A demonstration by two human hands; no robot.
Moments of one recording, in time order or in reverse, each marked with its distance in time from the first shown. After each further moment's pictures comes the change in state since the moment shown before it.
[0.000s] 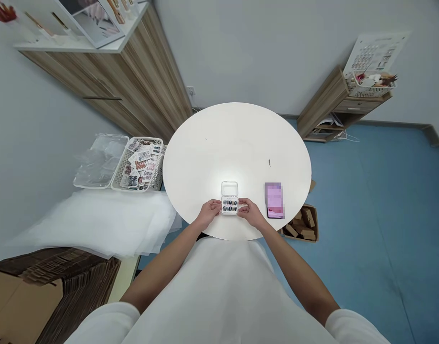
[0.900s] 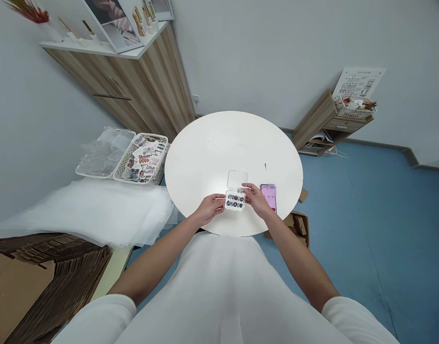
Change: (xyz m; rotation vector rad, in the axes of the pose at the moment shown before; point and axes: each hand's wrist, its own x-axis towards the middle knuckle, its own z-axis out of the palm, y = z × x) left_hand -0.040 0.042 0.026 -0.275 -0.132 -0.012; right_hand -0.012 -0.069 -0.018 0.209 -0.034 -0.071
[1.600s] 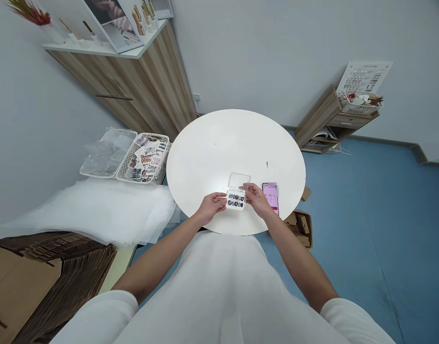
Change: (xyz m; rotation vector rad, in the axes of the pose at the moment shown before) left_hand -0.002 0.000 0.004 0.131 0.074 0.083; right_hand -0.001 0.003 0.004 0.035 0.042 -0.001
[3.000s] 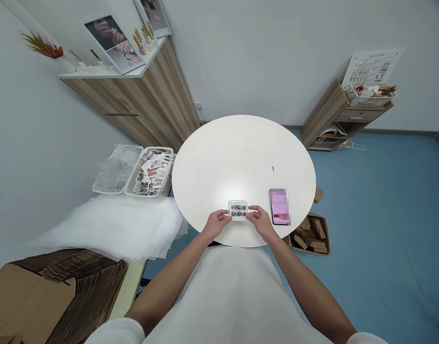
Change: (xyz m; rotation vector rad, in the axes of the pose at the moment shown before) left_hand 0.001 -0.027 -0.014 0.331 0.083 0.028; right_hand -0.020 0.045 0.007 -0.141 0.173 0.075
